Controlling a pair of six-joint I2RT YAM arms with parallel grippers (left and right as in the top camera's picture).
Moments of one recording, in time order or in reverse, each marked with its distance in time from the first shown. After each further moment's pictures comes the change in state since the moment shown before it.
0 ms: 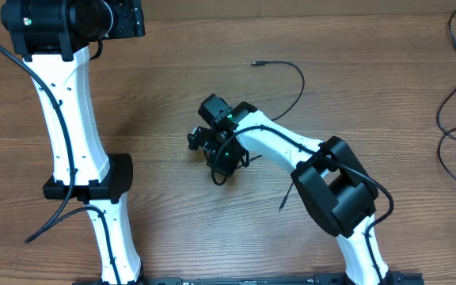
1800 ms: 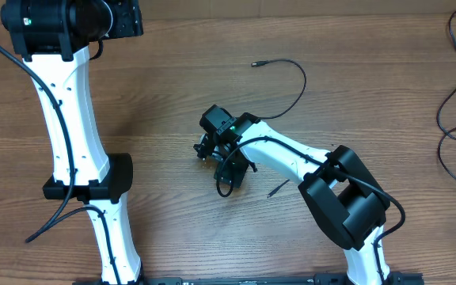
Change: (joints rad) left arm 0.000 0.000 0.000 0.000 -0.003 -0.034; right arm 0.035 -0.093 -0.143 0.048 0.234 -0.020
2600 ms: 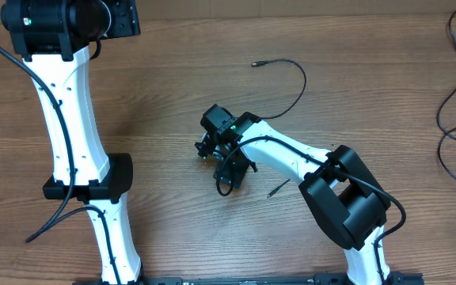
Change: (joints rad) left arm 0.000 0.000 0.000 0.000 -0.040 -0.002; right arm -0.008 0.000 -0.004 -0.023 0.002 0.032
